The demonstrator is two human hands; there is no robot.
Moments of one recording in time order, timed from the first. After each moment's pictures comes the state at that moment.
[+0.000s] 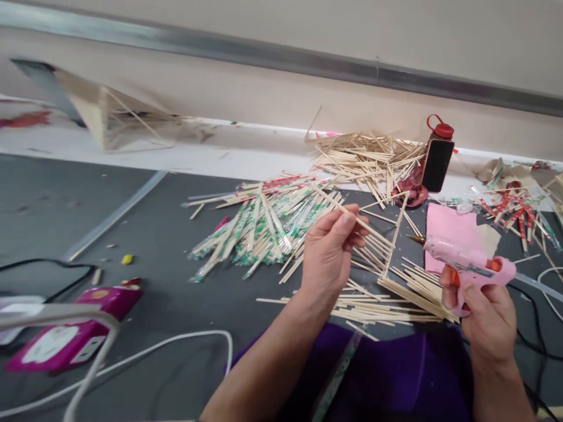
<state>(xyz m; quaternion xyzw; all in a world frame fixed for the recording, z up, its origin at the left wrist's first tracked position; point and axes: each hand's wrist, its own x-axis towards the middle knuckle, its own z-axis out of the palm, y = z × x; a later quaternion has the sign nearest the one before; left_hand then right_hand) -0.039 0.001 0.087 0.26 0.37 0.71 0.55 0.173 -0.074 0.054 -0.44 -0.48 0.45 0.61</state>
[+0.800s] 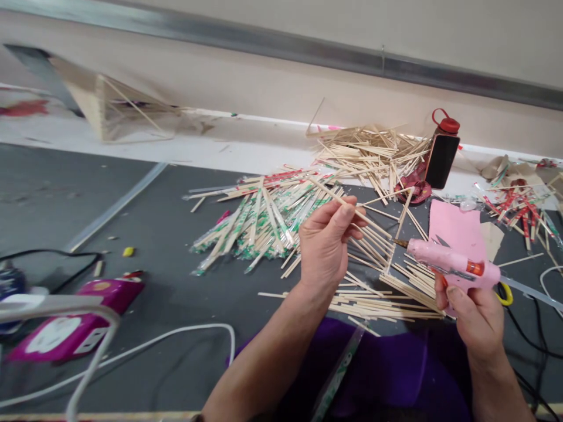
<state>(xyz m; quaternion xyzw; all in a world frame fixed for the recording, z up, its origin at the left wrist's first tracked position) -0.044 0.007 0.080 0.29 0.36 0.73 0.49 0.175 -0.081 0.040 -0.50 -0.55 0.43 0.52</state>
